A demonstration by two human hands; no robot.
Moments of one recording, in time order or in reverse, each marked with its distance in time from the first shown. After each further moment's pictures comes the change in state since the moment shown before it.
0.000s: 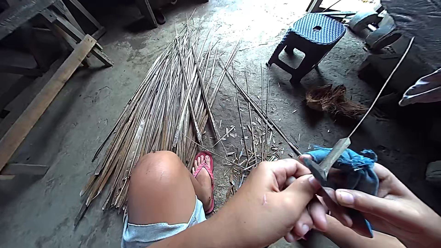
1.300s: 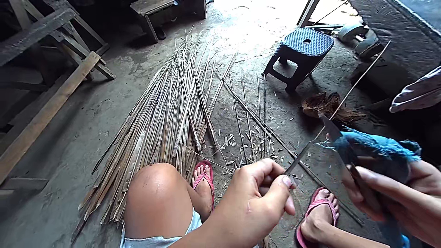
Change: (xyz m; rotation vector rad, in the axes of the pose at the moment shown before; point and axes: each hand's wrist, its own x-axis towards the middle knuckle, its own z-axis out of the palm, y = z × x) left_hand -0.001 0.004 -0.006 0.279 0.163 0.072; right_hand -0.013 -0.032 -0.009 -0.278 0.329 0.022
